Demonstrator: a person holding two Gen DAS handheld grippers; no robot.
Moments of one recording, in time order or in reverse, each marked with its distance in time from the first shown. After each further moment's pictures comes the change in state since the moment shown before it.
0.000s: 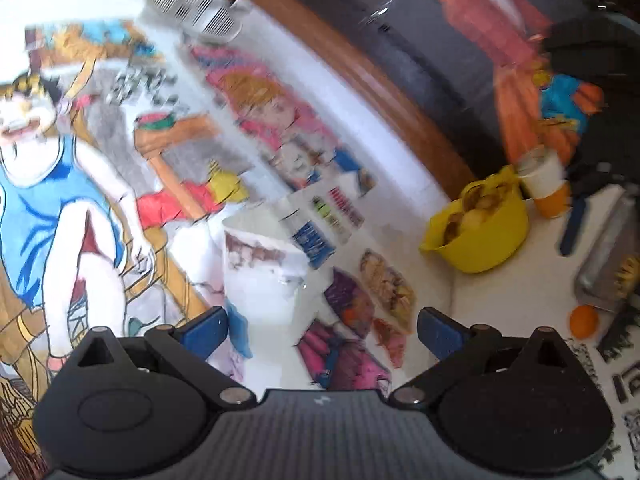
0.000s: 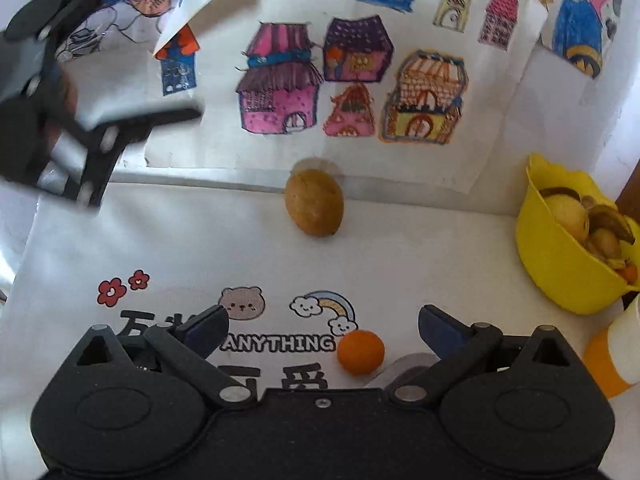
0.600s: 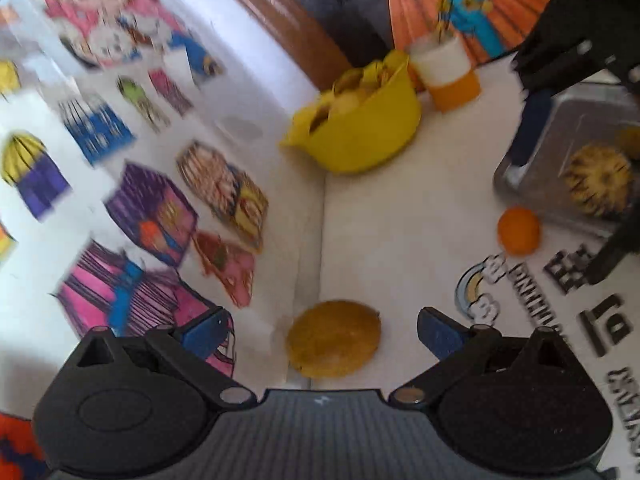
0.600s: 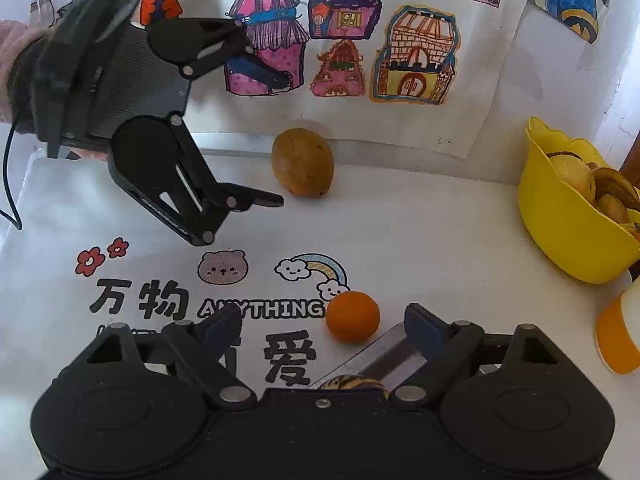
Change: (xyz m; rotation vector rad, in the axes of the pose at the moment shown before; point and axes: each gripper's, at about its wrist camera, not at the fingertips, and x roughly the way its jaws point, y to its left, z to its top) left arm 0.112 -0.052 -0.026 0.068 0.303 -0.390; right arm 0.019 -0.003 -0.017 0.003 0.029 -0.012
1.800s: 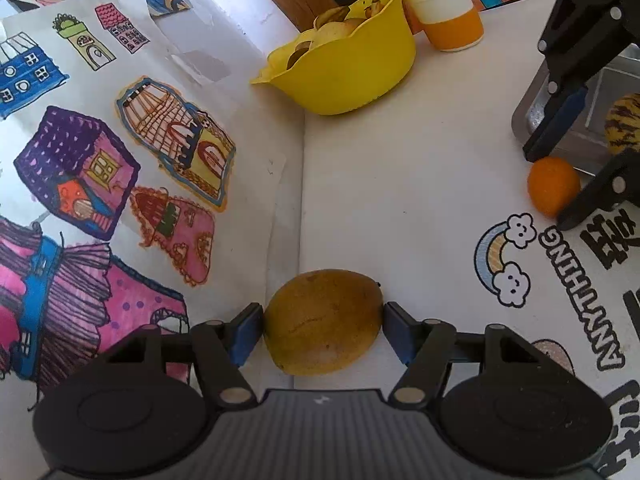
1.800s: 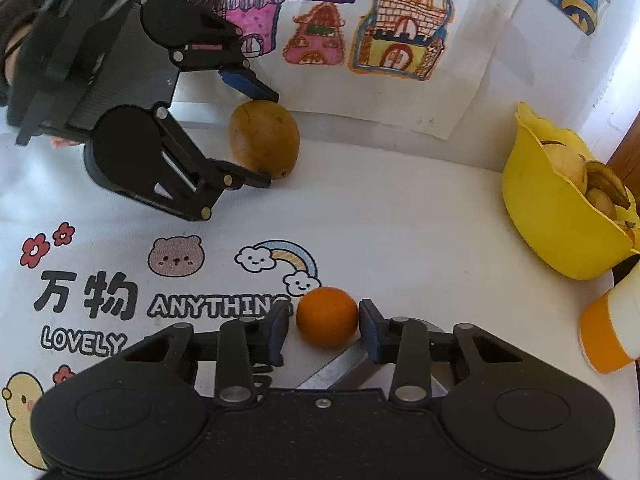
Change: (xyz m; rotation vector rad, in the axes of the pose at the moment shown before) left arm 0.052 0.002 -0.002 0.026 0.142 -0.055; right arm 0.025 -0.004 0.012 -0.023 0.090 -0.135
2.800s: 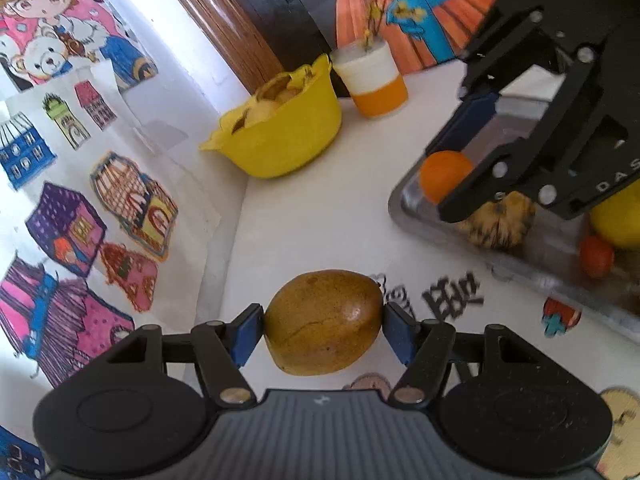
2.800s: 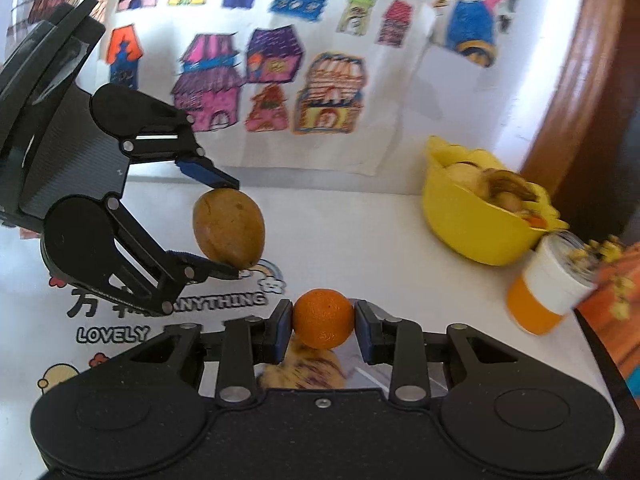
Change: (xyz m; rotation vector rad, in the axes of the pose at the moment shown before) left arm -0.085 -0.062 0.005 -0.039 -0.129 -0.110; right arm -0.102 0.002 -0.036 0.120 -0.178 -0.145
